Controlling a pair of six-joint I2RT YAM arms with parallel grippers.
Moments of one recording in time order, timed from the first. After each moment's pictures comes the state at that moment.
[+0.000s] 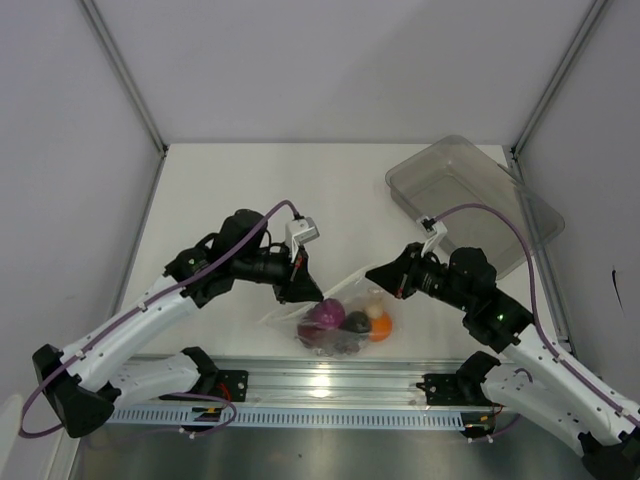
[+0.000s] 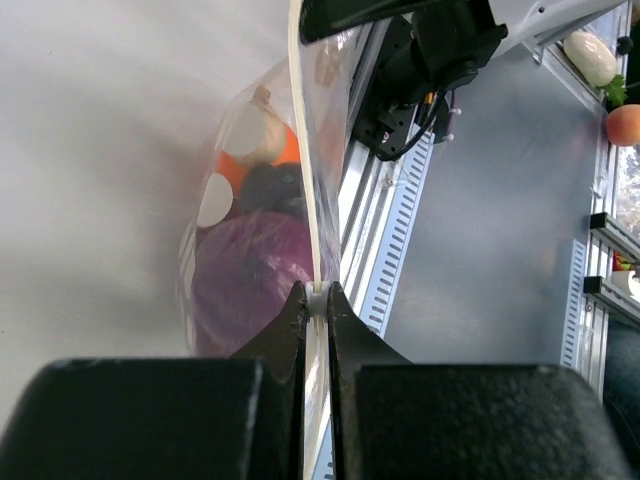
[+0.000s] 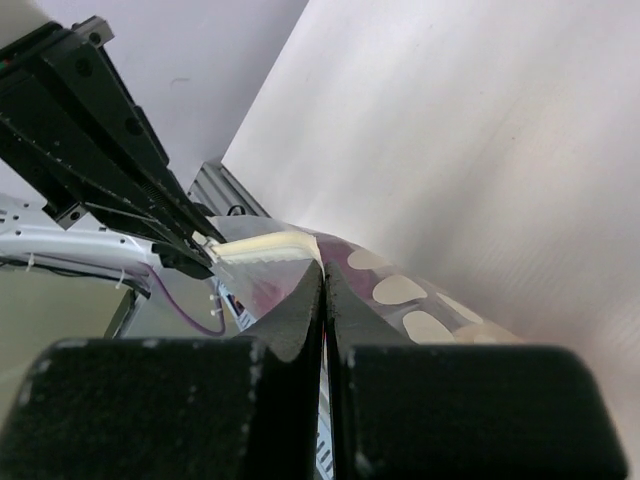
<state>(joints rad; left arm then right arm) -0.75 1.03 1.02 -0.59 0.67 -0.17 0.72 0.70 0.67 -0.16 -0.27 0.69</state>
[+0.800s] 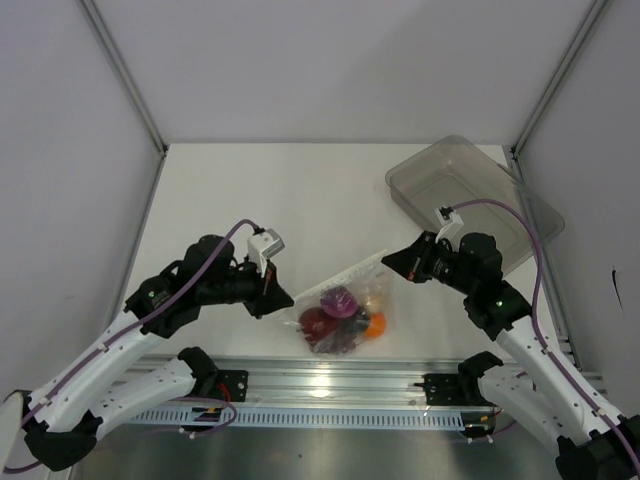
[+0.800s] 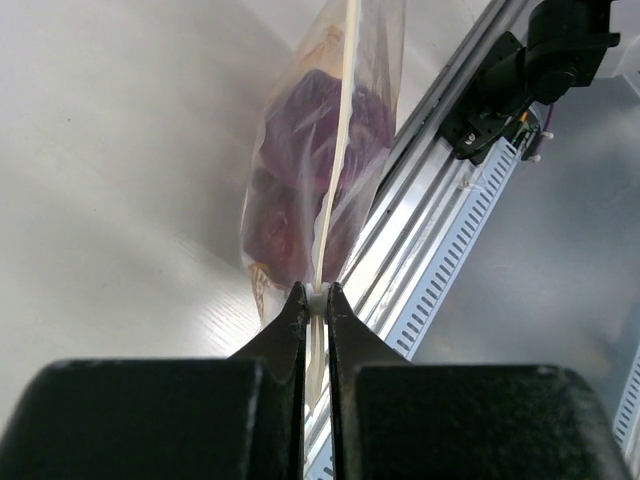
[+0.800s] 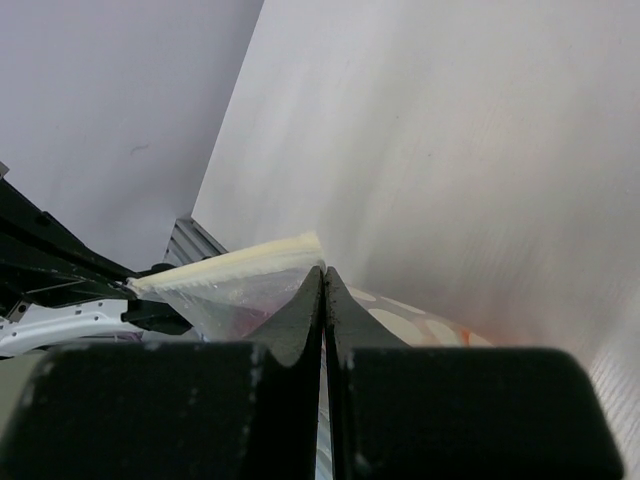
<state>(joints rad) -0.75 0.76 0.92 -0.74 0.39 -0.24 0.45 0.75 0.65 -0.16 -0.40 0.72</state>
